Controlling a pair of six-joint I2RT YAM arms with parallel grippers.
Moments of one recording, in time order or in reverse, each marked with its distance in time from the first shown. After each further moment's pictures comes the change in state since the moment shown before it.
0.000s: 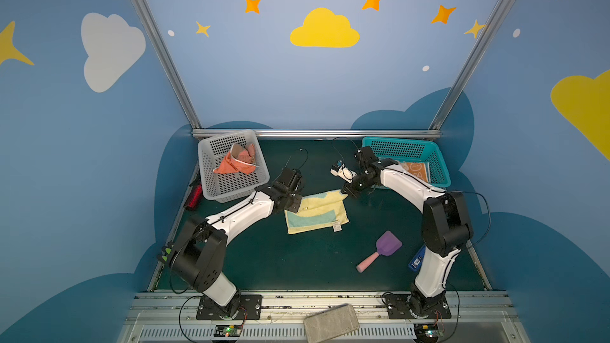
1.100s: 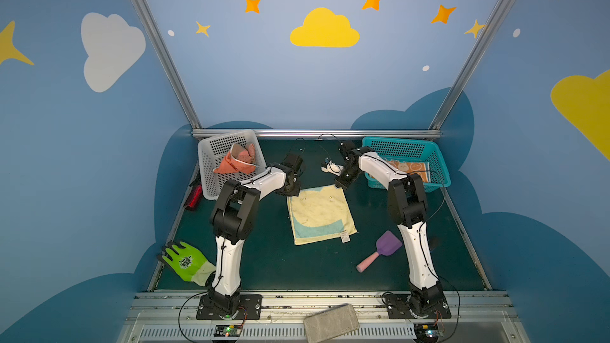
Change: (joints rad) left arm 0.159 0.490 0.442 -0.137 0.038 0.013; right arm -0.002 0.495 0.587 -0.214 0.103 -0.124
